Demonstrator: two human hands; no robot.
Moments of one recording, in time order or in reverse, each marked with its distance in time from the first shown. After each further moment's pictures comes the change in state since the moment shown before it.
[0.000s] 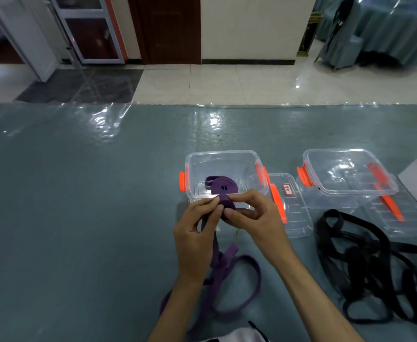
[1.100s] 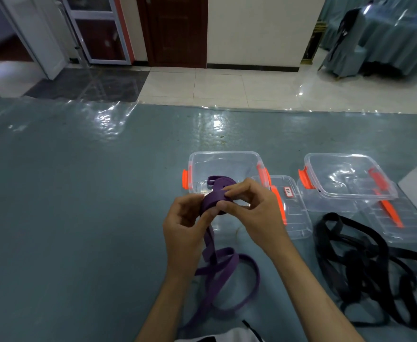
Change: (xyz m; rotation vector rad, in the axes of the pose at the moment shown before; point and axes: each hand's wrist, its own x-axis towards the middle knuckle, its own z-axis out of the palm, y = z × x) left_hand -0.003 0.021 -0.020 -0.225 0.040 -0.201; right_hand 0.000 -0.023 0.018 -0.187 -0.020 -0.217
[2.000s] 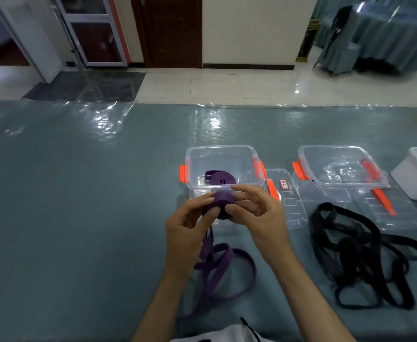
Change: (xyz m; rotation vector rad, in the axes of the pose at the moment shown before) left_hand -0.024 -0.003 -0.010 0.033 -0.150 0.051; right_hand -0.047 0.004 -0.009 0.193 0.100 0.118
